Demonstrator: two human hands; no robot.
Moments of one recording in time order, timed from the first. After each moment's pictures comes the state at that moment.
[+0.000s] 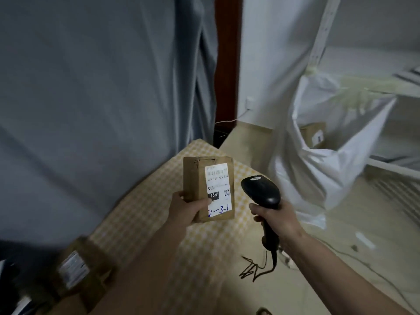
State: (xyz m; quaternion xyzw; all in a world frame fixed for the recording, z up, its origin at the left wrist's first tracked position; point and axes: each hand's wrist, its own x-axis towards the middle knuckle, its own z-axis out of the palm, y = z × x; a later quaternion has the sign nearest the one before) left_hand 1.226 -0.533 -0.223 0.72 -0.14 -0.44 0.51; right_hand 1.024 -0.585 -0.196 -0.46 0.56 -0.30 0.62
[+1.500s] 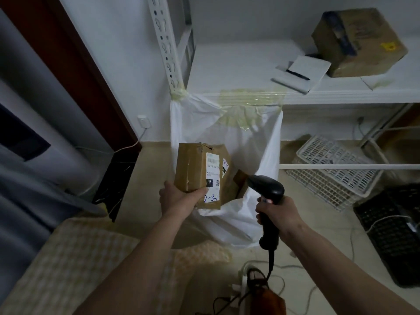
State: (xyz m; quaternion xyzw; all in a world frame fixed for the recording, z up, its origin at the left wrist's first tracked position) left_hand 0.998 -1.094 -0.276 0.79 -0.40 -0.37 0.29; right_hand 0.776 -1.042 -0.247 -0.25 0.68 -0.40 0.56
